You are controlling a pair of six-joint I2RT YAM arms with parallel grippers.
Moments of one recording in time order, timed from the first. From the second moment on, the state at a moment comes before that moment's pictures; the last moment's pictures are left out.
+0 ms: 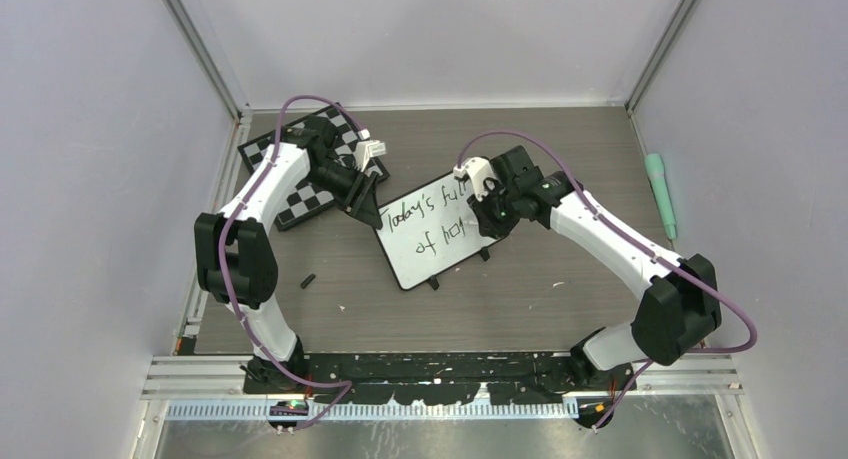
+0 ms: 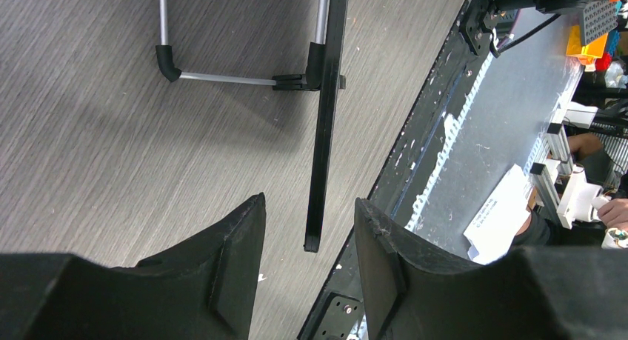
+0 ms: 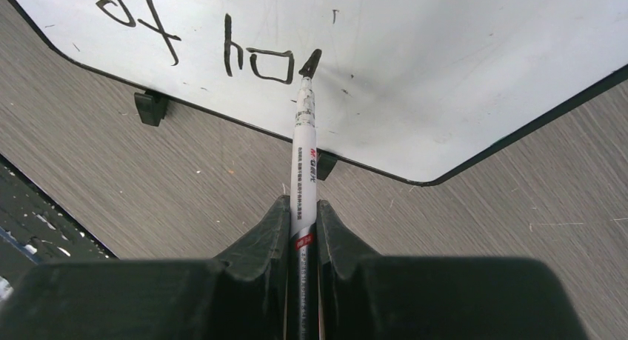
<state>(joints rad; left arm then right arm) -0.21 1.76 1.54 -1.20 0.86 0.47 0.55 1.44 1.18 -0.73 -0.20 -0.23</state>
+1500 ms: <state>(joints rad) -0.21 1.76 1.54 -1.20 0.86 0.47 0.55 1.48 1.19 -0.74 -0.17 -0.22</state>
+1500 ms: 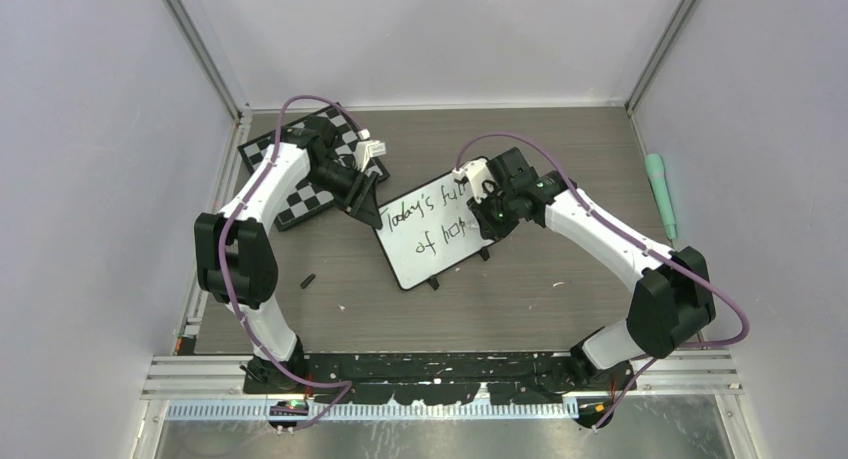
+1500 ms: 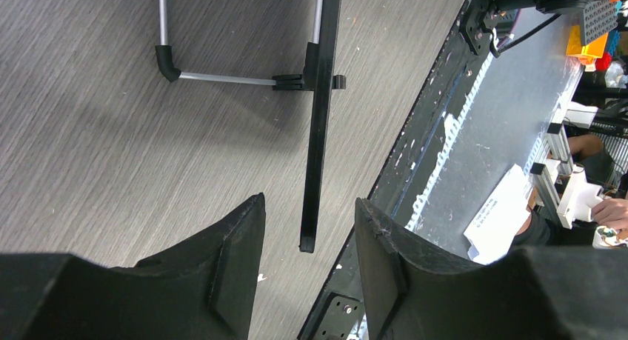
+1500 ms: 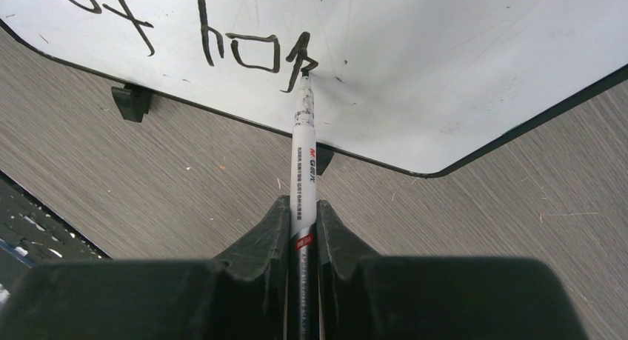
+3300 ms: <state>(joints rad) -0.21 1.76 1.54 -1.20 0.86 0.47 0.49 1.47 1.19 -0.75 -0.14 -0.24</state>
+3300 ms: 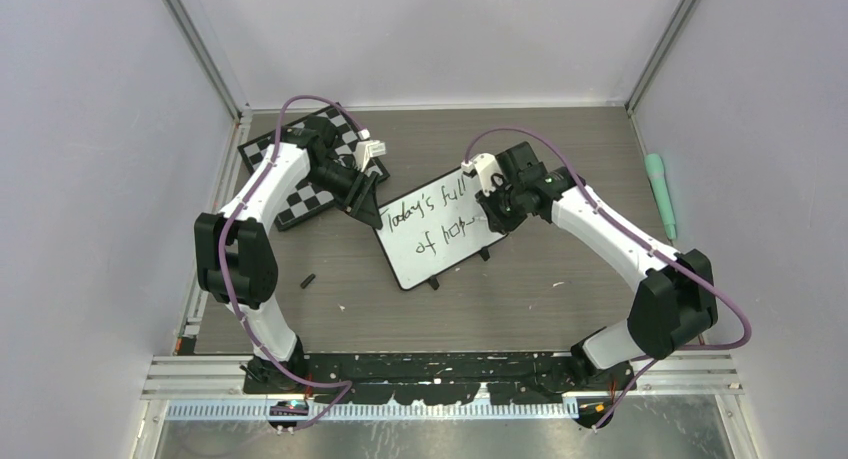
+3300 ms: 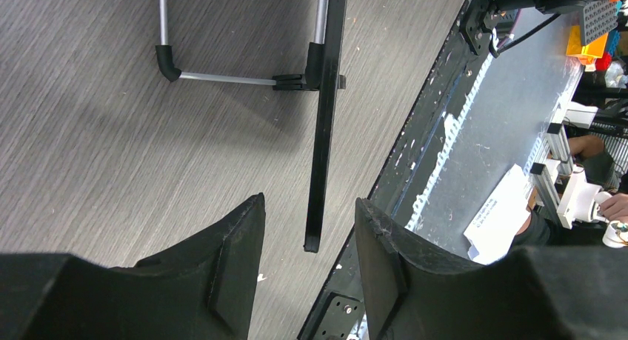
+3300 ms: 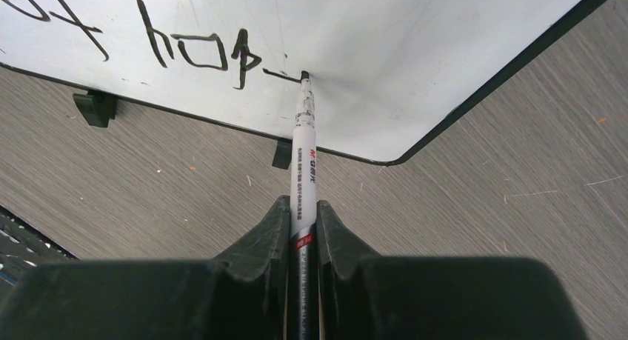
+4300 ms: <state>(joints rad) -0.21 1.76 1.54 -1.20 0.86 0.47 0.52 1.49 1.18 -0.76 -0.17 -0.24</state>
